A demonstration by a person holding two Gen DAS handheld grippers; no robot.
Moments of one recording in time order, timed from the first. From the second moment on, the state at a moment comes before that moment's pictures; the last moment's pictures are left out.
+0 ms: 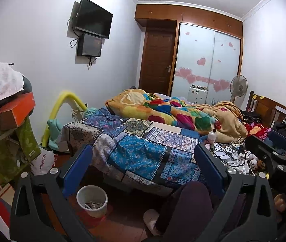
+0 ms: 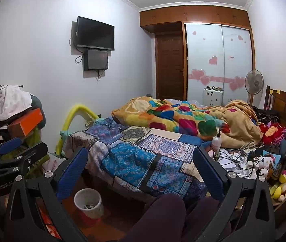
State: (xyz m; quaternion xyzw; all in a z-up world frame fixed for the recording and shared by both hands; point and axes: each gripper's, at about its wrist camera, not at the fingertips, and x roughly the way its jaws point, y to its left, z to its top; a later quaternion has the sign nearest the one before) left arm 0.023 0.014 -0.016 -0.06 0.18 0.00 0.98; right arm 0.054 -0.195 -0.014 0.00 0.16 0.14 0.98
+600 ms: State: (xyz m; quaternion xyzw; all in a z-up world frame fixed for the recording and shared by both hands) left arm 0.022 0.011 -0.015 -0.04 0.17 -0.01 0.98; right arm 0.057 -0.198 -0.015 0.00 0.16 0.14 0.98
